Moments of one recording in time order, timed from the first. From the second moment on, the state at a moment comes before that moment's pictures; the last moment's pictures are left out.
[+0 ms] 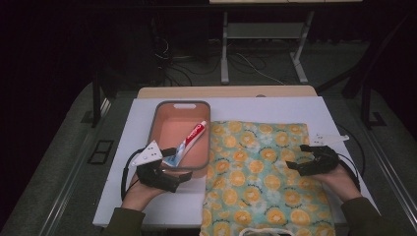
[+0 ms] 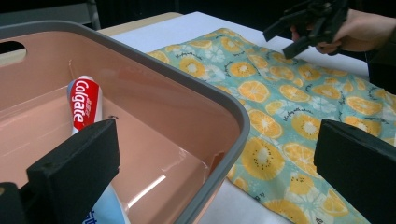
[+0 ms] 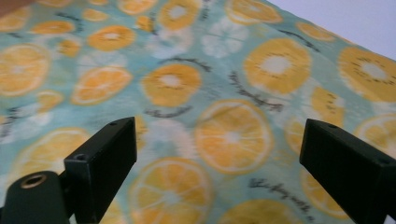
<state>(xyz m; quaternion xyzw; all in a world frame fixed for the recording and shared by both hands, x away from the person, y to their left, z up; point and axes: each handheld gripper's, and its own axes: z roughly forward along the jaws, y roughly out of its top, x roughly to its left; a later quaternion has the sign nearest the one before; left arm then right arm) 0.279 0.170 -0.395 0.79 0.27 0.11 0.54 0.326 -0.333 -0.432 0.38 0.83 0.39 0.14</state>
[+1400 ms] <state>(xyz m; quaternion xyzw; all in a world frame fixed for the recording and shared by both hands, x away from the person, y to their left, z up) 0.279 0.169 -0.395 0.79 0.27 0.12 0.54 0.387 -0.380 -0.438 0.48 0.78 0.34 0.20</state>
